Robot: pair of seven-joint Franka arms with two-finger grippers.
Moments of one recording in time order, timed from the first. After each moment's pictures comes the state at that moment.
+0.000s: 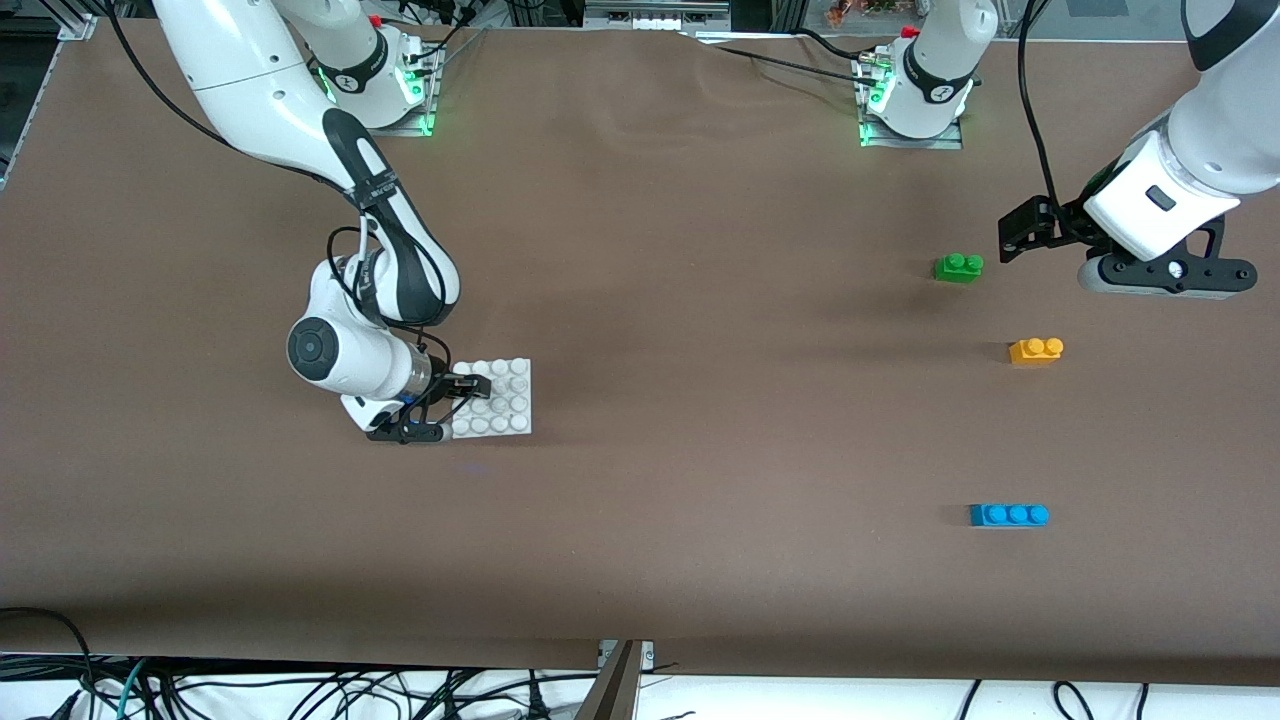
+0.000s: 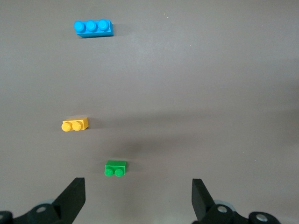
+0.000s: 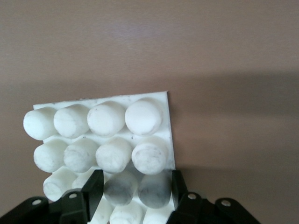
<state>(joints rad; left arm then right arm) -0.05 0.07 -0.09 -1.55 -0.01 1.52 -0.11 0.31 0.66 0.01 -1.77 0.36 2.37 0.09</state>
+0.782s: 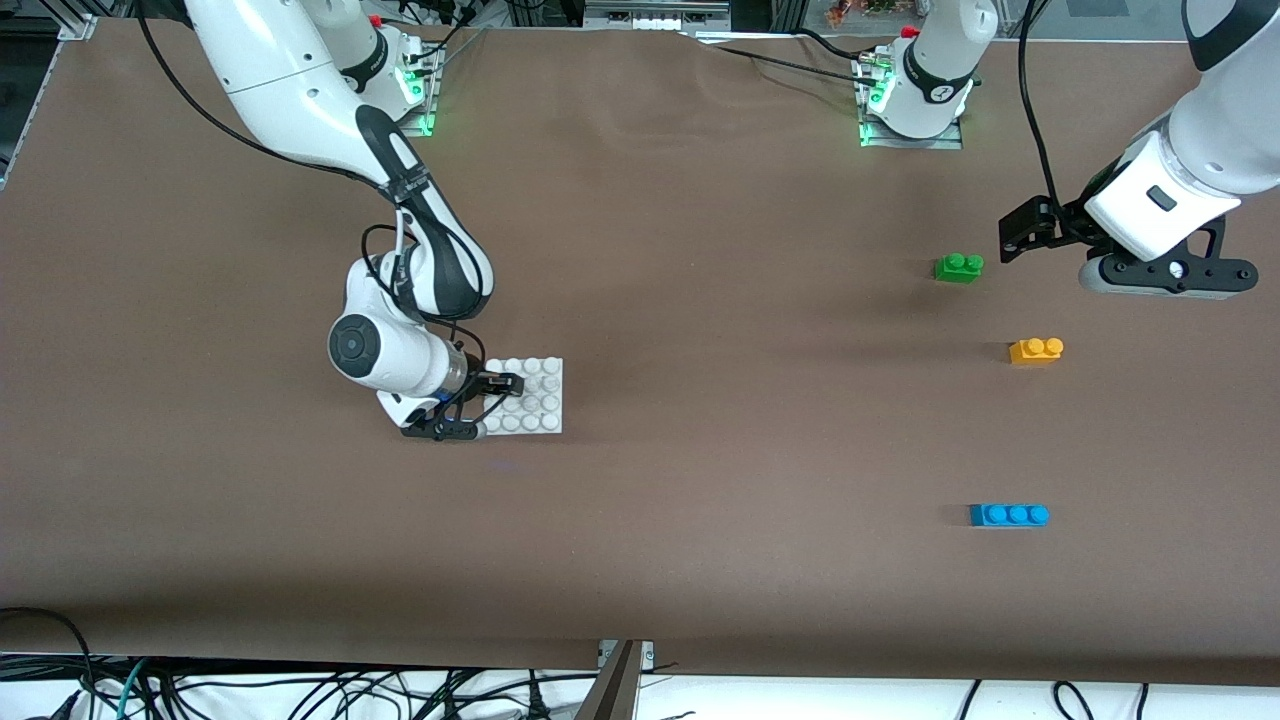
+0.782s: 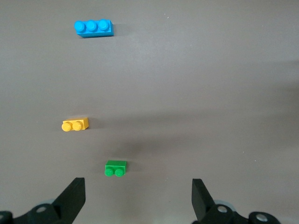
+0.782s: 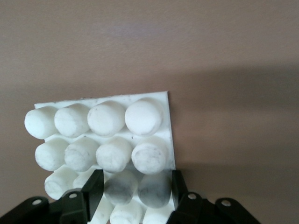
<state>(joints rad) -0.05 0.07 -0.09 -1.55 -0.01 1.52 -0.11 0.39 0.69 0.01 -1.73 0.38 2.38 0.20</state>
